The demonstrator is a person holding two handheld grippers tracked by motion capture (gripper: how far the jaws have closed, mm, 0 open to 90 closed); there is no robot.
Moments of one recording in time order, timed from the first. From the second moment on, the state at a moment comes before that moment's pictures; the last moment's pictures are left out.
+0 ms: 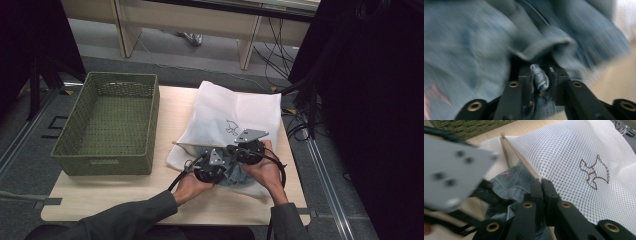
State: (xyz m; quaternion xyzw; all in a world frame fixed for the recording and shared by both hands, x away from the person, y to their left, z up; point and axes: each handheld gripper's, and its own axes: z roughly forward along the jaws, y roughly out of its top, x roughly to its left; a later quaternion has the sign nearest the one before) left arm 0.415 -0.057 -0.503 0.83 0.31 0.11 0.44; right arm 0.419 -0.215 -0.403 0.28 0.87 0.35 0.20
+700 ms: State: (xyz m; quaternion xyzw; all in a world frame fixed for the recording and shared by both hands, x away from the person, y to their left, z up) left arm 0.435 -0.012 -0.477 0.83 0.35 0.09 0.43; right arm 0.418 -0.217 -0.413 0.28 0.88 0.34 0.18
